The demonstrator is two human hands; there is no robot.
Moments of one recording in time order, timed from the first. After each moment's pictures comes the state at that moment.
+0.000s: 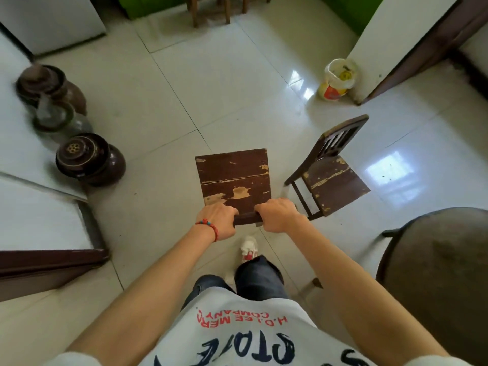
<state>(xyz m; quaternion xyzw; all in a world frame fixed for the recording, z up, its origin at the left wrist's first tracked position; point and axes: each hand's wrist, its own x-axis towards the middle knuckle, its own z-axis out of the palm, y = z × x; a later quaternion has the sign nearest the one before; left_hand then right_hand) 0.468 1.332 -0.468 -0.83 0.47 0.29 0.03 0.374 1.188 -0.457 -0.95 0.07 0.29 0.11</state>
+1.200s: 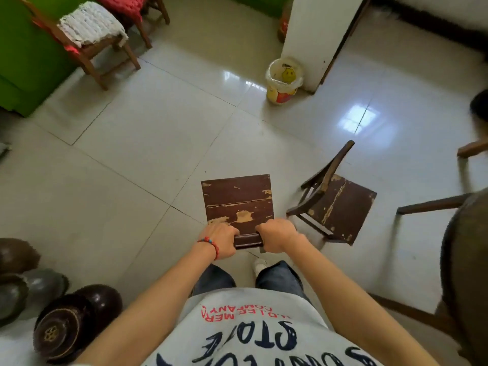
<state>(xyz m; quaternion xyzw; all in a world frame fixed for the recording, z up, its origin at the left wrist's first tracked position) 0.755 1.066 -0.512 -0.68 0.64 0.34 0.13 0.600 0.985 -0.498 -0.89 0.29 0.29 0.22</state>
